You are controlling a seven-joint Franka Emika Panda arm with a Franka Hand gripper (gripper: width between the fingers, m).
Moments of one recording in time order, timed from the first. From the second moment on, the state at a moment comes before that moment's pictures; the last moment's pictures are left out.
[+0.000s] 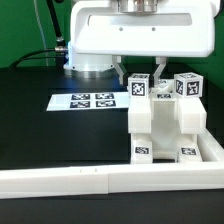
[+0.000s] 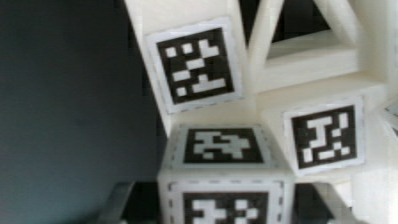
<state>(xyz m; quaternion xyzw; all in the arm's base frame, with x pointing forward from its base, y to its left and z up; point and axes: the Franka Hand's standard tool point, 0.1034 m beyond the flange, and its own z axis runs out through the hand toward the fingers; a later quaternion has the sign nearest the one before) 0.612 0.038 0.115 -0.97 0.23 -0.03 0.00</state>
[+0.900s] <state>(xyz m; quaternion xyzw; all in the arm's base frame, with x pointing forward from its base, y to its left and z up) 0.600 0.047 0.115 -0.94 0.34 0.00 0.00</state>
